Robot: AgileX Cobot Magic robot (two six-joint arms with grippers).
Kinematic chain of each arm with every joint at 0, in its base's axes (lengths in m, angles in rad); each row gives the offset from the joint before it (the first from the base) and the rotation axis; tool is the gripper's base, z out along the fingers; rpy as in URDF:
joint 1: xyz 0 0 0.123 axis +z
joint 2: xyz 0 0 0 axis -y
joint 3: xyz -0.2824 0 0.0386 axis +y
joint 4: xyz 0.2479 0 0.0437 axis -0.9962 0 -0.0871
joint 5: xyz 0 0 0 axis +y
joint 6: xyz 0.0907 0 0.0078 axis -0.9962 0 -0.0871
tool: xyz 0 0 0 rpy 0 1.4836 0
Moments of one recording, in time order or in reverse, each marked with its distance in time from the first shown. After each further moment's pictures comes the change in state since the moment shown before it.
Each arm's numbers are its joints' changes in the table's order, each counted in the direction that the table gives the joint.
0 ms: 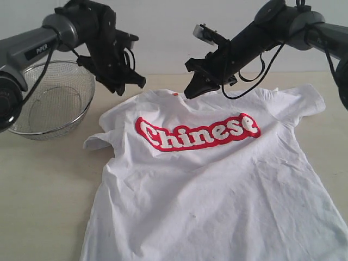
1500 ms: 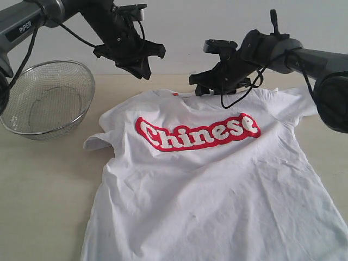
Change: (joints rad) left arm 0.000 0.073 -0.053 0.374 0.079 -0.050; right arm 0.039 -0.108 0.001 0.368 -0.540 -0.320
